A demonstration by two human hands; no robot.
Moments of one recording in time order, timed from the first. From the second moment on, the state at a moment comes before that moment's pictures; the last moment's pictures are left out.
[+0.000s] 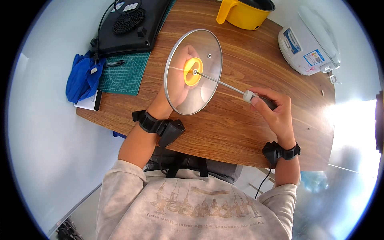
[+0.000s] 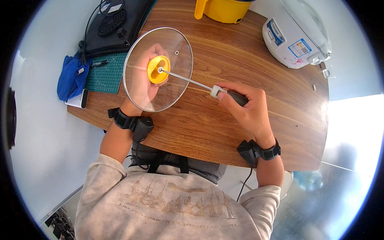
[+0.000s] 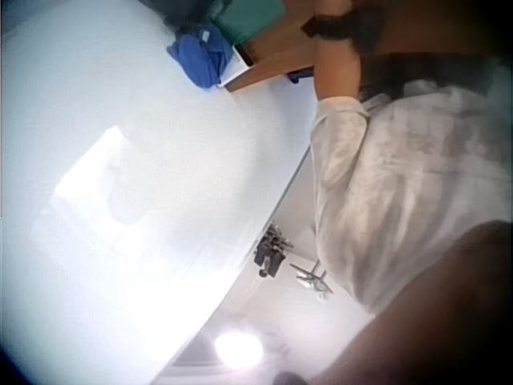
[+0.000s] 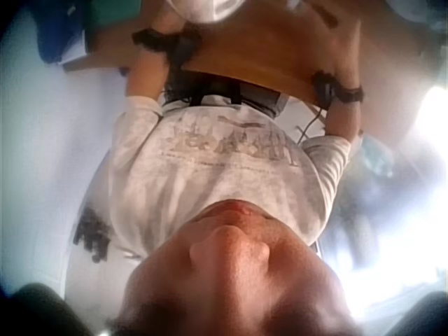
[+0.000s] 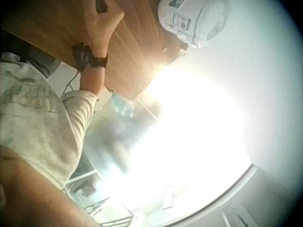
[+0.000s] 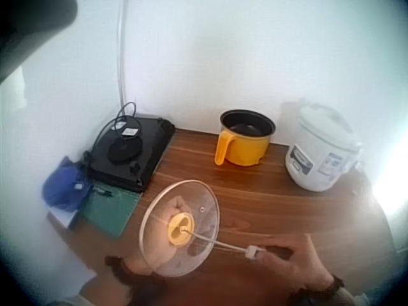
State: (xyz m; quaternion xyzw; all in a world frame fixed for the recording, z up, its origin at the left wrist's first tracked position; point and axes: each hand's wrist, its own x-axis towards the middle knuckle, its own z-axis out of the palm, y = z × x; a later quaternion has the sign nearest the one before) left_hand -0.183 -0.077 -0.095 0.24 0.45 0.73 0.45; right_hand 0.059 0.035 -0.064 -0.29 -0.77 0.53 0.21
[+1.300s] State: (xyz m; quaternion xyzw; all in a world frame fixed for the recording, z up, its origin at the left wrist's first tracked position) left_hand -0.187 -0.076 -0.111 0.32 0.47 0.69 0.44; right_hand 0.058 0.031 -0.052 -0.24 -0.87 0.35 0.23
